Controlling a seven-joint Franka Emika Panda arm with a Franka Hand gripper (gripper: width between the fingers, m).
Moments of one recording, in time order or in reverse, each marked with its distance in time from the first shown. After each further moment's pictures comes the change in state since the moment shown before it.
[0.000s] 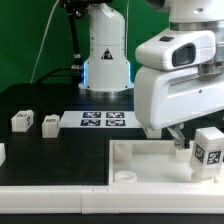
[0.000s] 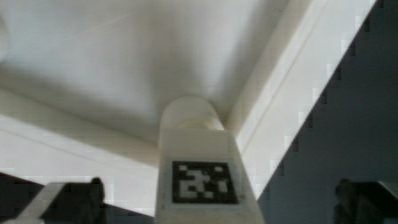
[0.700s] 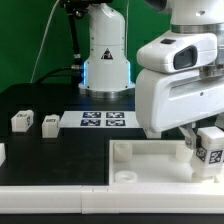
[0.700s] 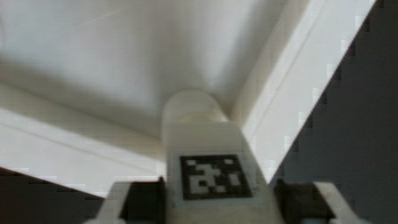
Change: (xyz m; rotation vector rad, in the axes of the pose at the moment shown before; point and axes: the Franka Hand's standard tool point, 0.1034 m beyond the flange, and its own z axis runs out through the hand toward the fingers) arm -0.001 0.001 0.002 0.000 -0.003 0.002
